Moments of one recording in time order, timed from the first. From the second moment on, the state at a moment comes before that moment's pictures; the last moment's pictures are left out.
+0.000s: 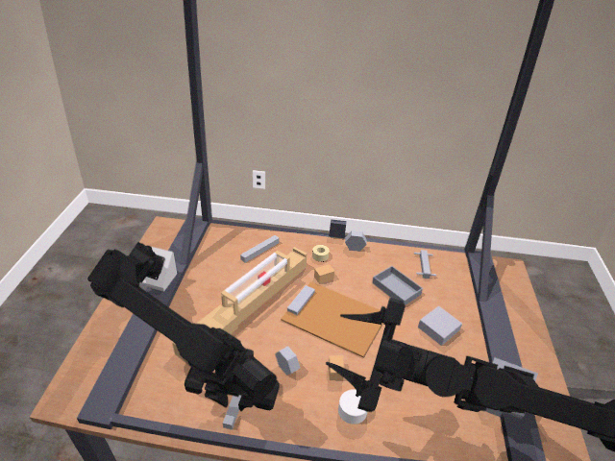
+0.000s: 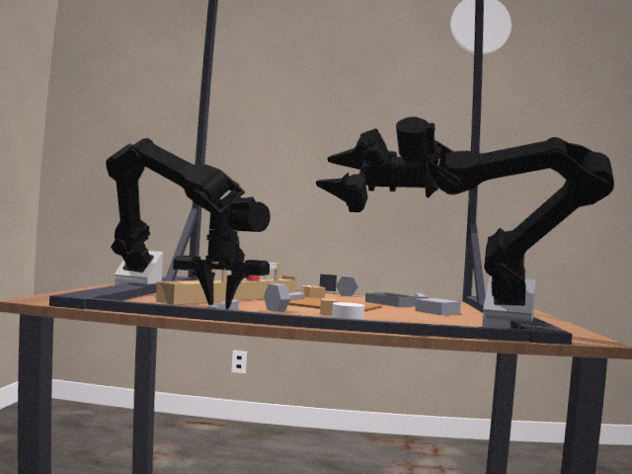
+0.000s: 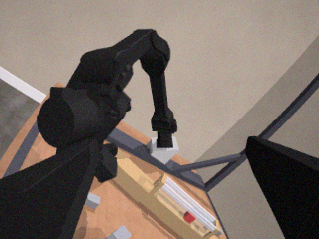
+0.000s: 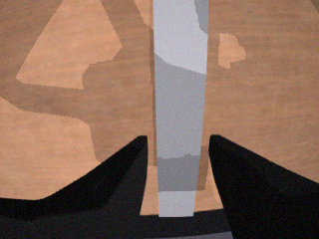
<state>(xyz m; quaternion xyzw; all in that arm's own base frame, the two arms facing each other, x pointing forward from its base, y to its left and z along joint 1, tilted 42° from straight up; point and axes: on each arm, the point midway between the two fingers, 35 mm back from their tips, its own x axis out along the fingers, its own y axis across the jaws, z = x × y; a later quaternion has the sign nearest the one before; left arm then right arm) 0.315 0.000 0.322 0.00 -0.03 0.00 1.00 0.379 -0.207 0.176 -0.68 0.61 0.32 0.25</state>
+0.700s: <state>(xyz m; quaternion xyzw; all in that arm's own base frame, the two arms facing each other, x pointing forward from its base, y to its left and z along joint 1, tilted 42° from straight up) 0.315 0.000 0.322 0.00 -0.03 0.00 1.00 0.379 -0.213 0.167 -0.68 0.61 0.32 0.25</state>
